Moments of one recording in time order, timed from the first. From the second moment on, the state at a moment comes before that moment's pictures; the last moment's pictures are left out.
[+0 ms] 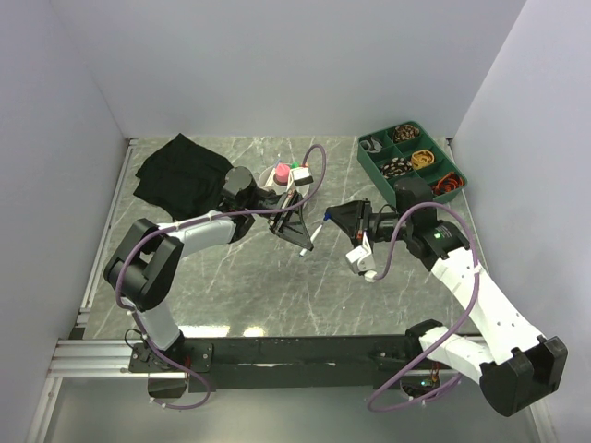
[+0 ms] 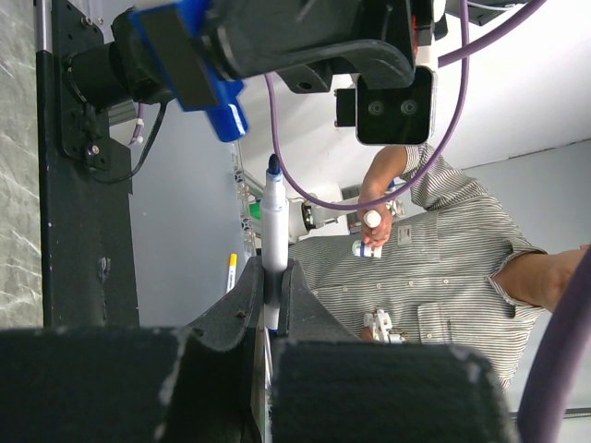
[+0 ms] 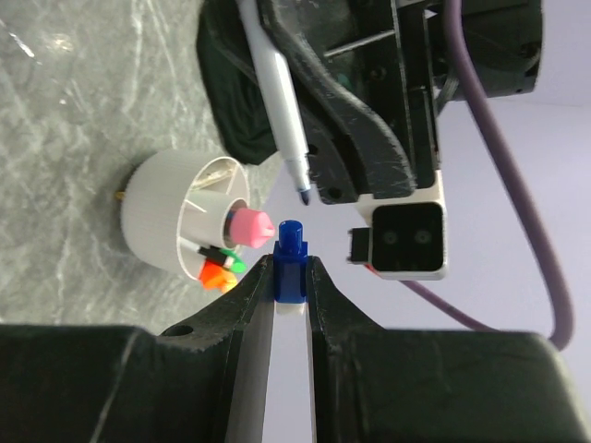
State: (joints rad) left arm -0.60 1.73 1.03 0.99 1.49 -1.52; right arm 0.38 1.02 0.95 -0.50 -0.93 -1.95
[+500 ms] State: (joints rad) left arm -0.60 1.73 1.03 0.99 1.49 -1.52; right arm 0.39 1.02 0.95 -0.47 -0.93 -1.95
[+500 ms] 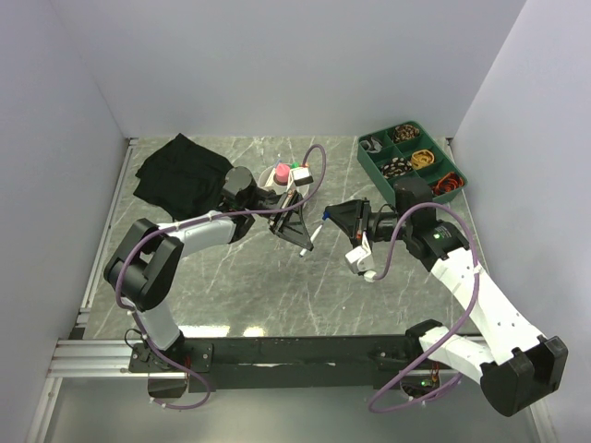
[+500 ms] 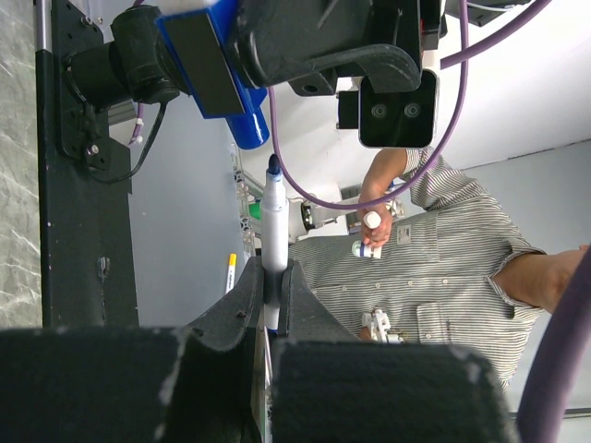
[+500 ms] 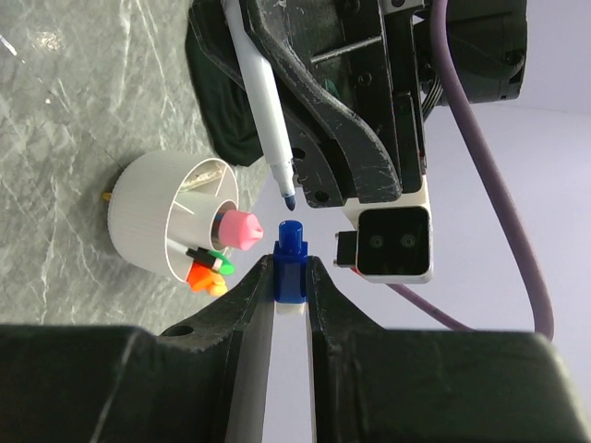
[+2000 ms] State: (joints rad) left arm -0.58 1.78 1.05 1.00 1.49 -1.53; right arm 0.41 1.03 0.97 -0.48 -0.89 -1.95
